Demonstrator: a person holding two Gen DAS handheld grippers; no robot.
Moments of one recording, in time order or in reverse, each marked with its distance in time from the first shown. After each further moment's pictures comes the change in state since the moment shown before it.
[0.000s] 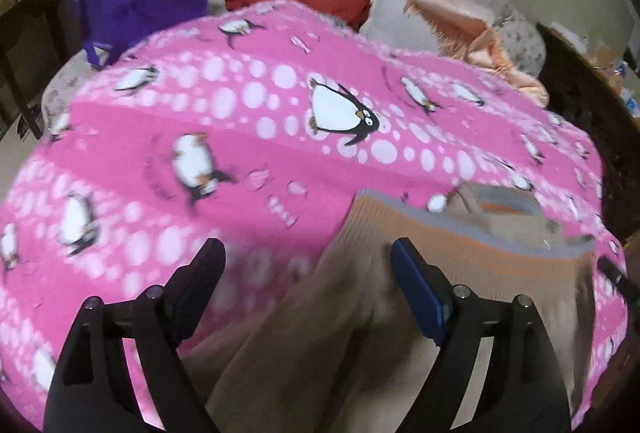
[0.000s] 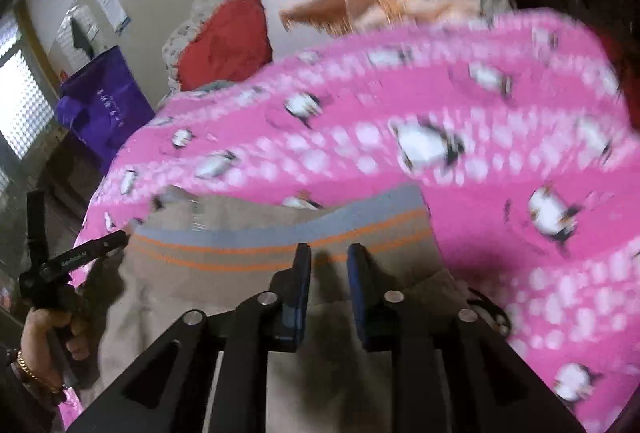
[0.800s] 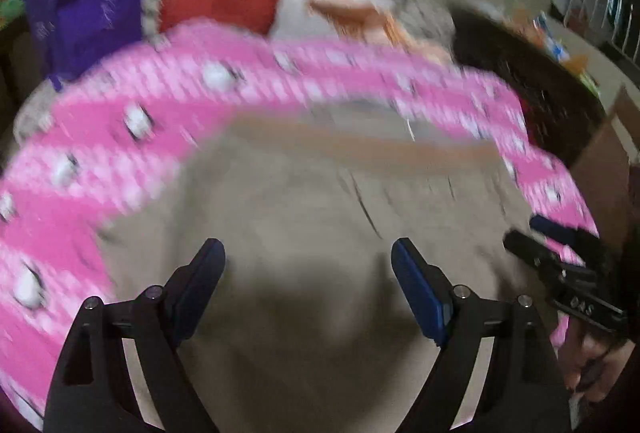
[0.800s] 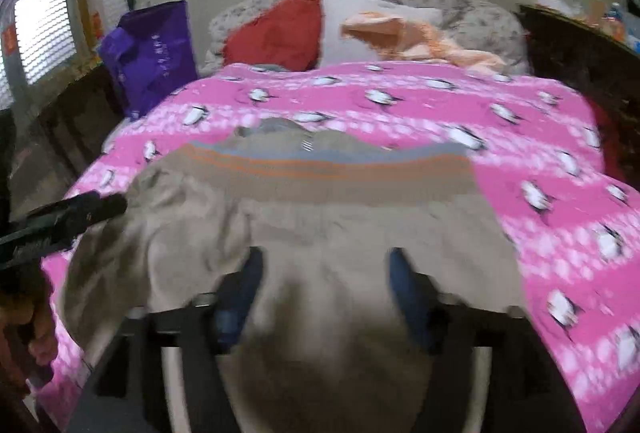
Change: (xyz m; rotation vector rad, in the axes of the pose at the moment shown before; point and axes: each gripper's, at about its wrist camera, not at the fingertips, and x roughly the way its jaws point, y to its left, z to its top) left arm -0.070 -0.058 -0.098 0.181 -0.016 -0.179; right arm -0.045 0.057 -0.092 -0.171 -0.019 -0.108
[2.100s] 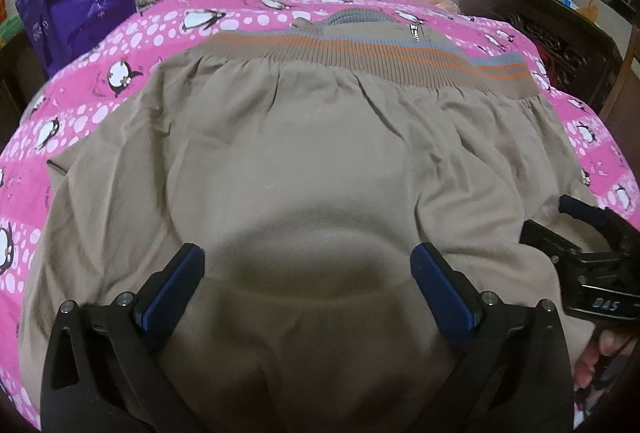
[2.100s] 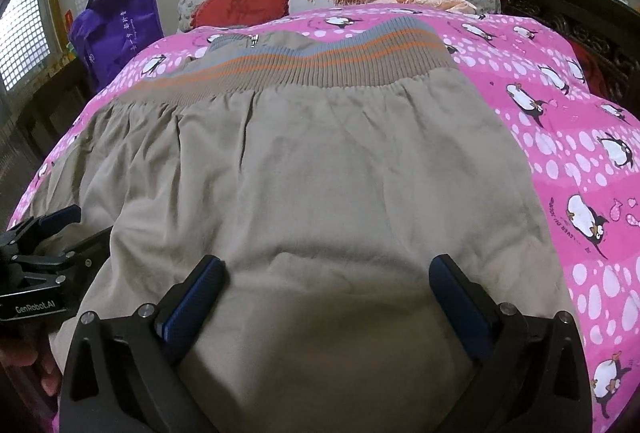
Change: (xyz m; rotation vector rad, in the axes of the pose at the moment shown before) left arm 0.038 -0.013 -0.042 0.073 0.030 0.092; right arm 0.043 -0.019 -0.057 0.058 0.048 -0.006
